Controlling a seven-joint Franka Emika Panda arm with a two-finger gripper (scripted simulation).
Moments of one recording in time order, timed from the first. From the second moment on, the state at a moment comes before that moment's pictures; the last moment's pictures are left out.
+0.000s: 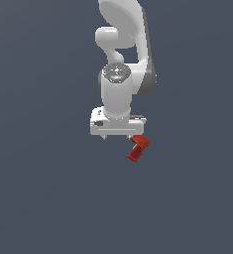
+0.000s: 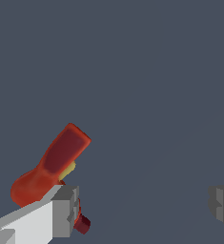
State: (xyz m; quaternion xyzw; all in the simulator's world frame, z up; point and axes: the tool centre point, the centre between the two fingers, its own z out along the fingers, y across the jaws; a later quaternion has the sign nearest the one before) arm 0.003 0.004 0.158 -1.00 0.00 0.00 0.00
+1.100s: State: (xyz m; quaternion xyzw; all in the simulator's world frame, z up) arm 0.010 0.001 0.132 -1.00 0.08 0.02 0.04
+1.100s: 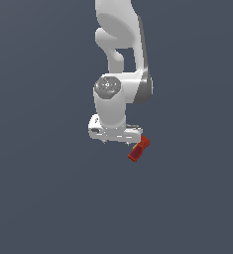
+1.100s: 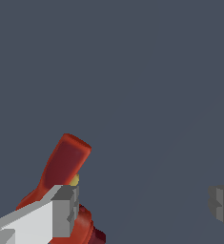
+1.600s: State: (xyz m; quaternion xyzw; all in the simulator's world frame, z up) arm 0.022 0.035 0.083 -0.96 0.23 0.09 0.13
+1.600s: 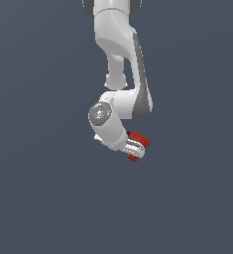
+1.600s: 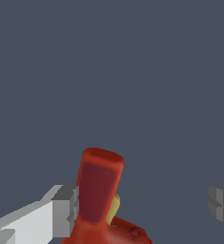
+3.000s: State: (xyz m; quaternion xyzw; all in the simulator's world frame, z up) arm 0.029 0.079 0.025 -0.90 0.34 0.15 0.20
